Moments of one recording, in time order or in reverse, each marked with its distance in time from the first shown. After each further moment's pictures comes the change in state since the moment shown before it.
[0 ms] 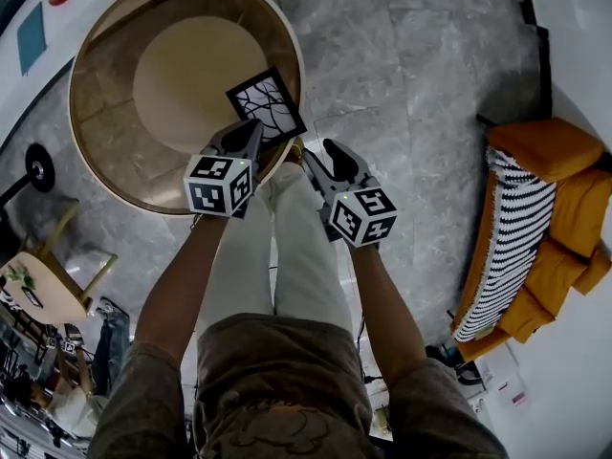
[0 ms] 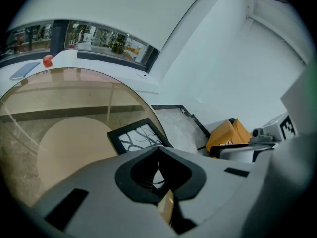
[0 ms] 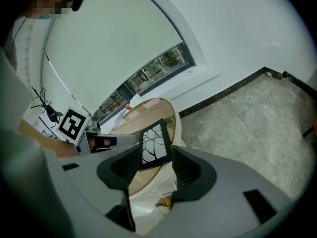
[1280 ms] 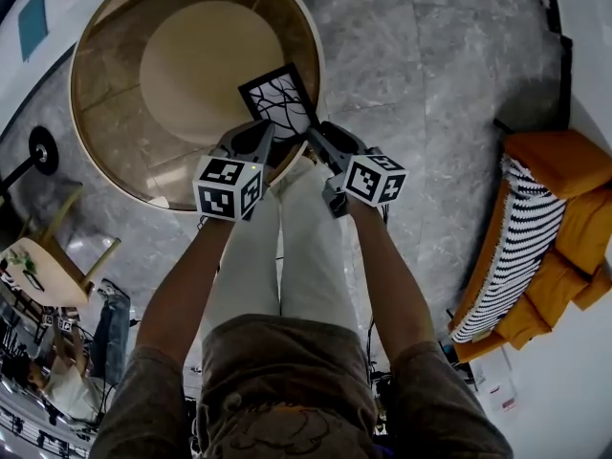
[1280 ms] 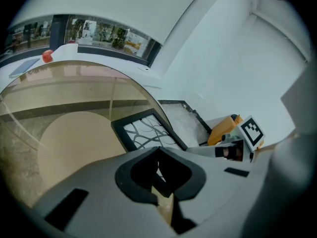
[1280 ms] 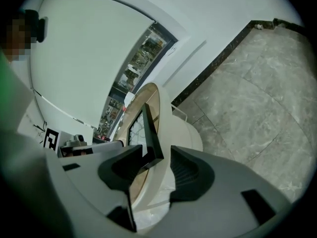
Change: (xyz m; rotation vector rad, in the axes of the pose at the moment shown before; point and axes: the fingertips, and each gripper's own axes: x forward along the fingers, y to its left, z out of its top) left arm 0.010 0.012 -0.018 0.001 0.051 0.014; right arm 0.077 -0.037 -0.029 0.297 0.083 0.151
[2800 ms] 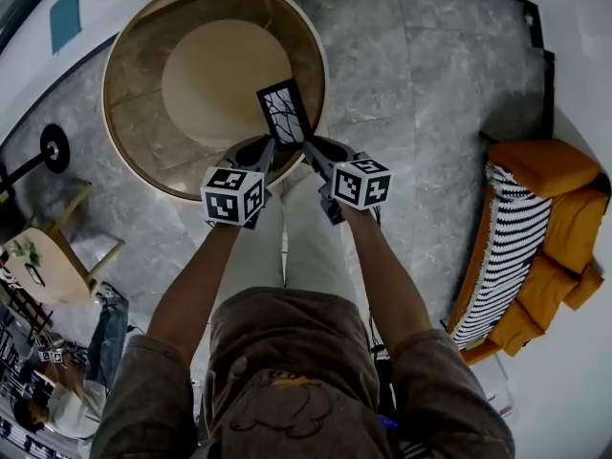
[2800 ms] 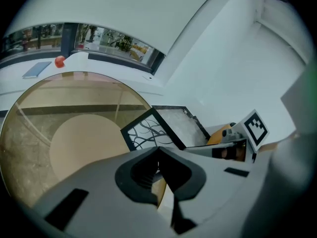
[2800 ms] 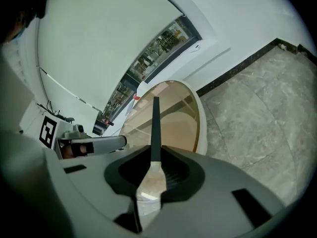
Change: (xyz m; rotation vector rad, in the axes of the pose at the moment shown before) left arm -0.065 -0.021 0.018 -0.068 -0.029 0.016; right arm -0.024 0.077 0.005 -0.169 0.127 -0.012
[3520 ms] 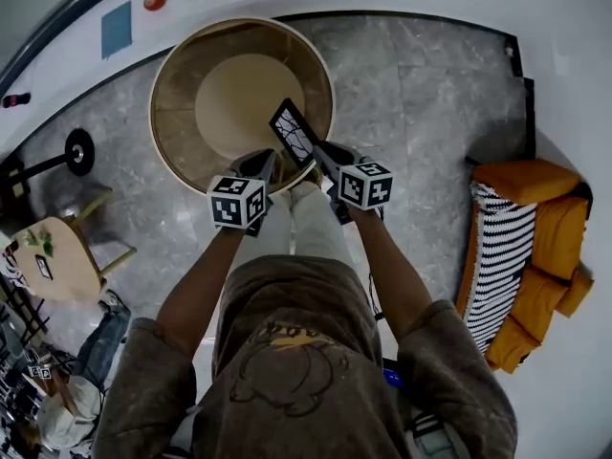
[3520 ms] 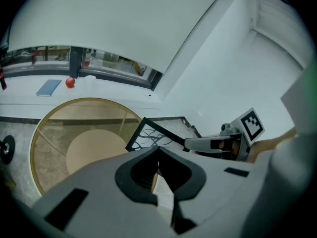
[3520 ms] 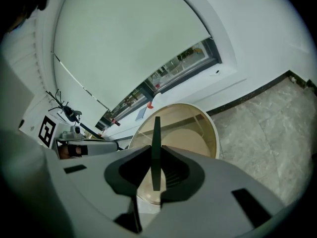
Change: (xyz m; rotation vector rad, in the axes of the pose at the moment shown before) left arm -0.119 -0.027 0.058 -0.014 -0.089 0.018; right arm -0.060 0.102 0.064 -0.176 -0.046 -0.013
